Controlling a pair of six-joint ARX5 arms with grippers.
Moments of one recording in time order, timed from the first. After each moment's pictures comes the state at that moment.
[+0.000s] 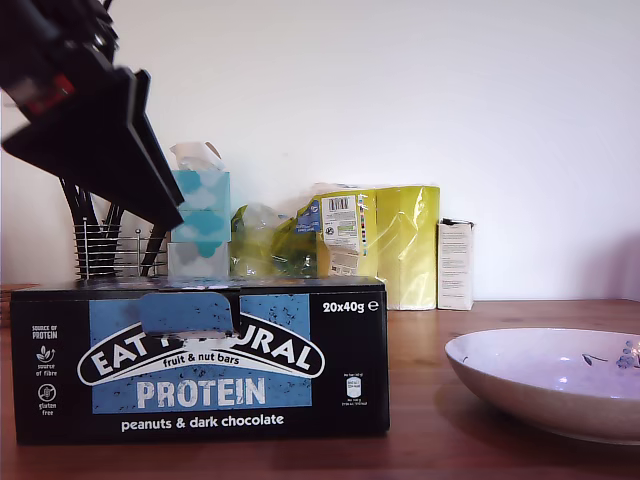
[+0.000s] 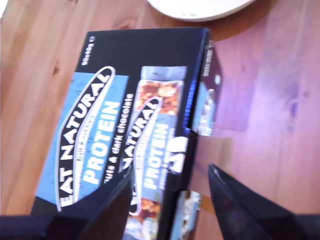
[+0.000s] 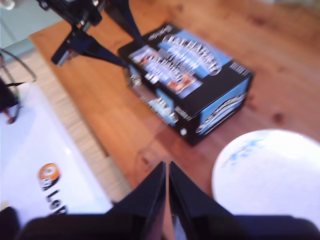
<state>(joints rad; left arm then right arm) -0.73 1.15 0.80 -0.50 0.06 0.61 0.54 0.43 0.83 -0.97 -0.32 -0.19</state>
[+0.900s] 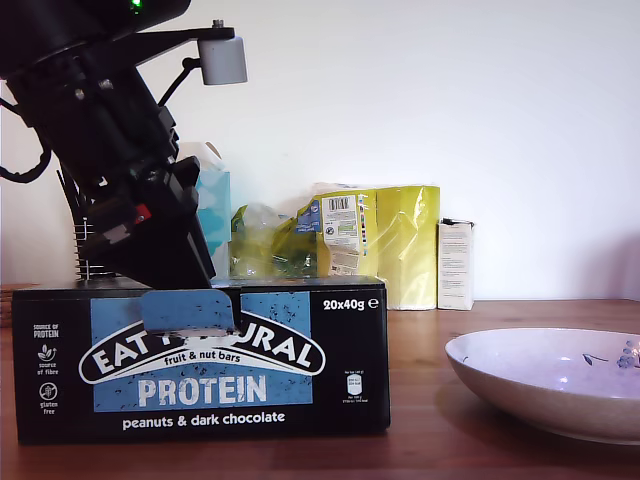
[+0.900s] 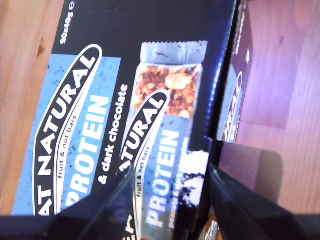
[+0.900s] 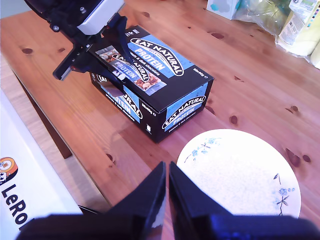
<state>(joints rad) -0.74 1.36 0.80 -0.36 -0.04 0.63 0.54 0.37 0.83 -1.01 -0.21 -0.25</state>
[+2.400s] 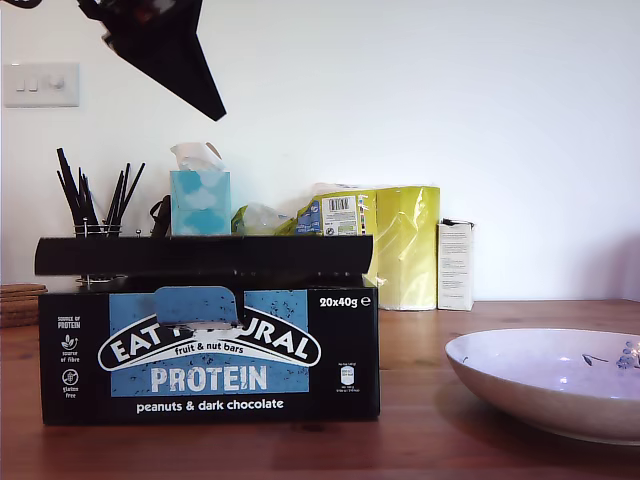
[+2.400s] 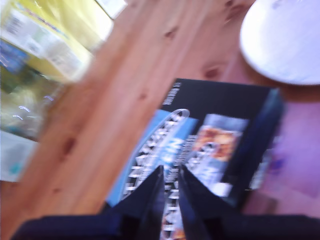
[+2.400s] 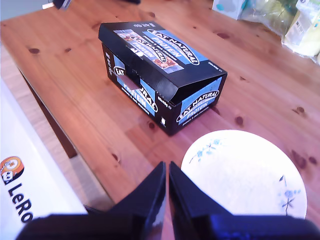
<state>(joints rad) -0.73 1.21 1.03 -0.50 -0.06 0.45 0.54 0.37 0.83 -1.00 -0.23 -0.25</state>
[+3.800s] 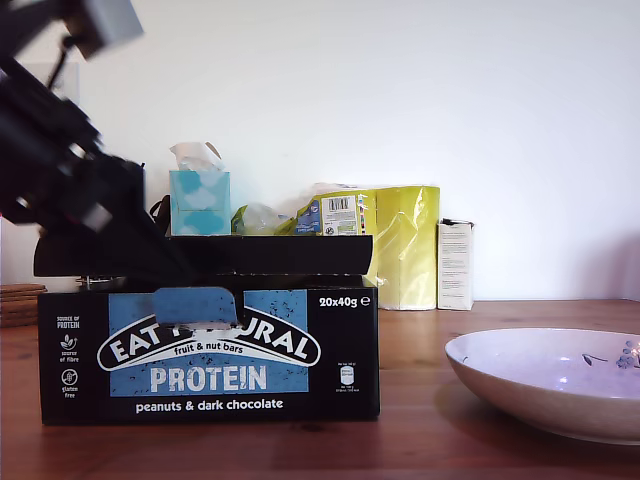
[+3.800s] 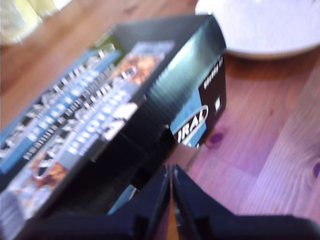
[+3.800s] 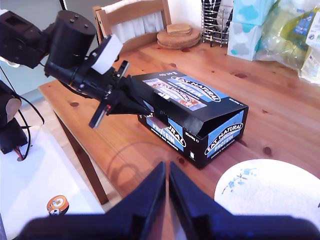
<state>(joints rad) -0.73 1.13 0.45 0.07 0.05 0.29 0.54 0.21 0.81 -0.97 -0.33 -0.08</state>
